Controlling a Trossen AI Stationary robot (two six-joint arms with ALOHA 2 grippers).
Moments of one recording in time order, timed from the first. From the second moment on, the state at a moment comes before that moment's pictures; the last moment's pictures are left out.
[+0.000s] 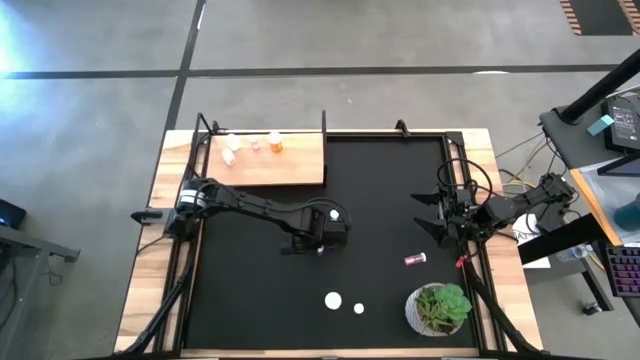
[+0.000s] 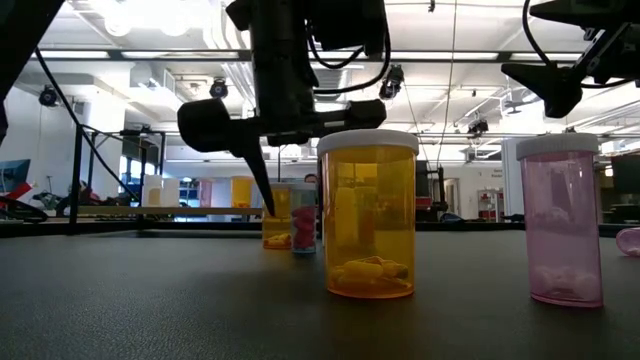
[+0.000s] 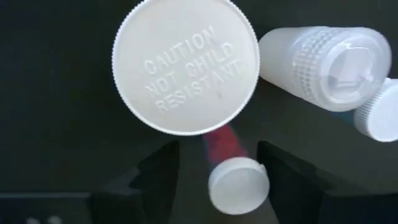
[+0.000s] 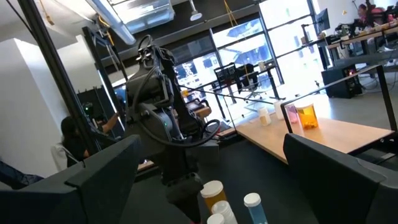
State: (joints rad) left arm -0.12 2.04 1.61 -0.92 0.00 -1.80; right arm 0.39 0.13 0.01 0.35 0.52 0.23
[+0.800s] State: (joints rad) left arm -0.12 1.97 1.66 -1.02 0.07 -1.74; right arm 0.39 0.13 0.01 0.35 0.52 0.23
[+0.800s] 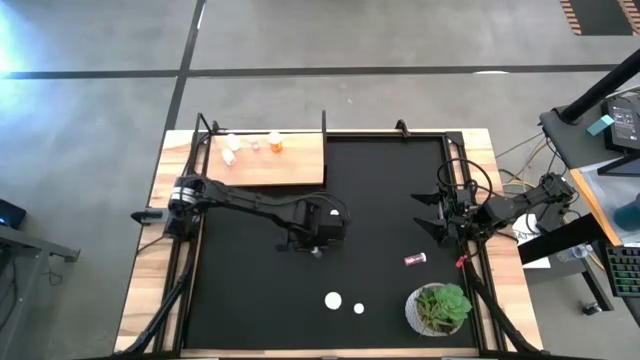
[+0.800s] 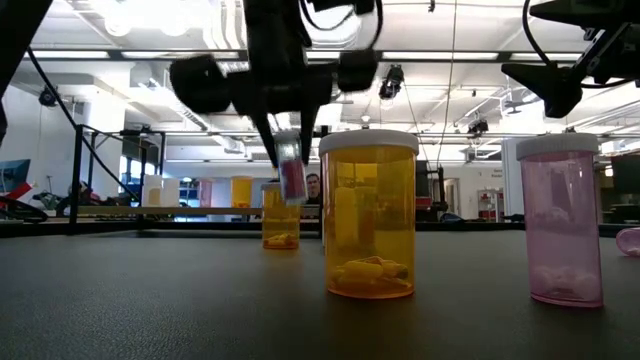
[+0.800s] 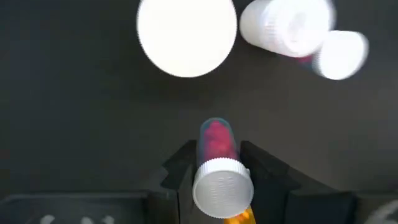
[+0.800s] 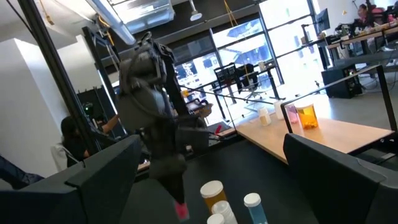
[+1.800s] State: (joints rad) left arm 0.21 1.80 1.67 -1.29 -0.09 -1.53; right arm 0.39 0.13 0.01 0.34 0.52 0.23
